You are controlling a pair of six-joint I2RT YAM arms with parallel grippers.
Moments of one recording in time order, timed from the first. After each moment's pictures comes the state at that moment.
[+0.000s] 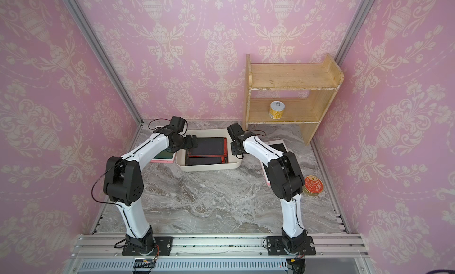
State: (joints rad) left arm -0.24 1.91 1.55 -0.69 0.03 -0.41; right arm 0.47 2.04 1.64 -0.72 0.28 0.33
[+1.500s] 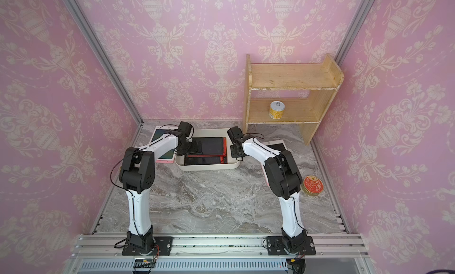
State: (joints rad) left arm -0.24 2.12 1.61 -0.66 0.09 -0.39; right arm 0.47 2.07 1.60 -0.65 0.24 0.32
